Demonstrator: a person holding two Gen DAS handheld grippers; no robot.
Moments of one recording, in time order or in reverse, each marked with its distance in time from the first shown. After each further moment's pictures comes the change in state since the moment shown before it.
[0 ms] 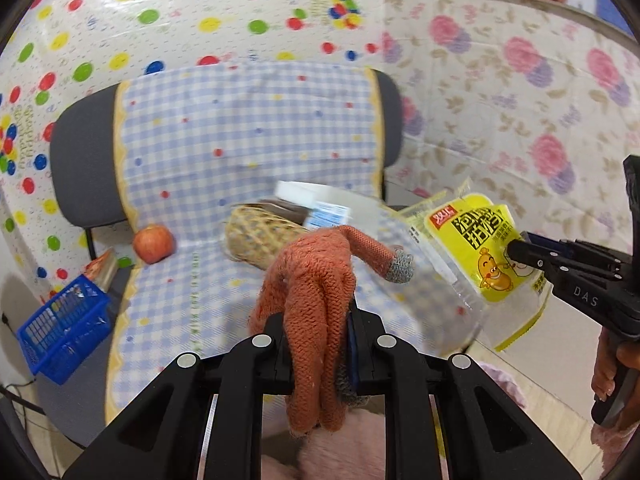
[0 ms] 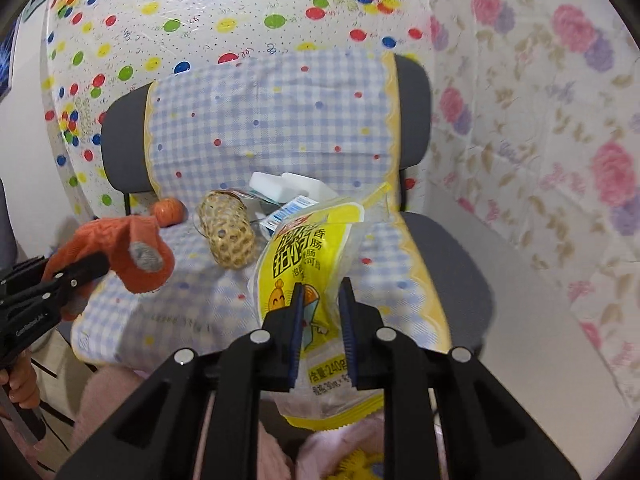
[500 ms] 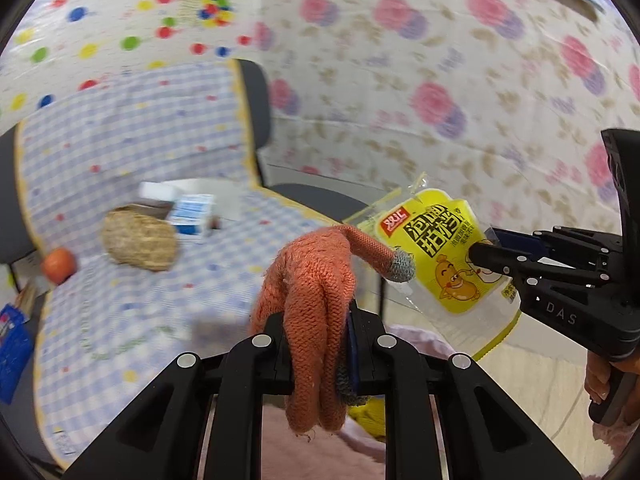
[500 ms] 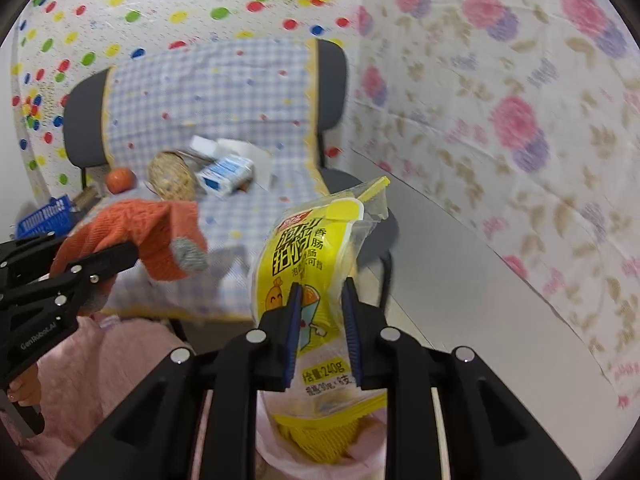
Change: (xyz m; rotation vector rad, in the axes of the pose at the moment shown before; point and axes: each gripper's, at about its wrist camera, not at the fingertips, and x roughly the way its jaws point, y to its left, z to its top) left arm -0.006 -0.116 -0.049 0.200 0.022 -0.280; right arm -0.072 -0.040 -0.090 0.074 0.071 -0.219
